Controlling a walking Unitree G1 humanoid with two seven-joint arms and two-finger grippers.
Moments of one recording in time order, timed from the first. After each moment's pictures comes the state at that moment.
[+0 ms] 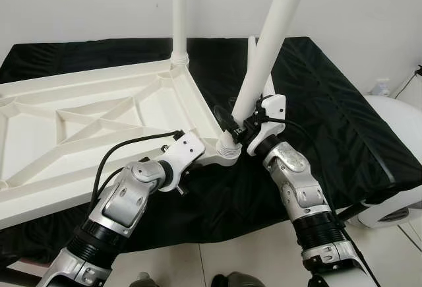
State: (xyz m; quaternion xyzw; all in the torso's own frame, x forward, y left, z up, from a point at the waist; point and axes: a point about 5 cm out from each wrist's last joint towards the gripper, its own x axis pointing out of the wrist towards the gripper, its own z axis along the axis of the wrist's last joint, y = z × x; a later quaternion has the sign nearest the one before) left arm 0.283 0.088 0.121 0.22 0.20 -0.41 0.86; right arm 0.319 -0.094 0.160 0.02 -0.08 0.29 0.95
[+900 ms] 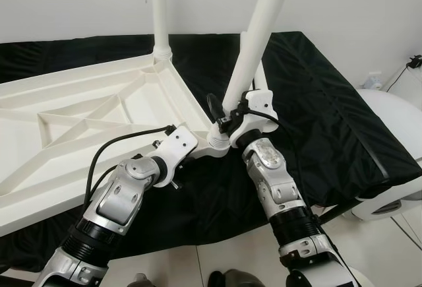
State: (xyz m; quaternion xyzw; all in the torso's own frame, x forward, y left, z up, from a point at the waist) left arm 0.286 0.095 0.127 0.22 0.19 -0.37 0.88; right arm 0.331 -0.059 0.167 0.04 -0.10 0.19 0.98
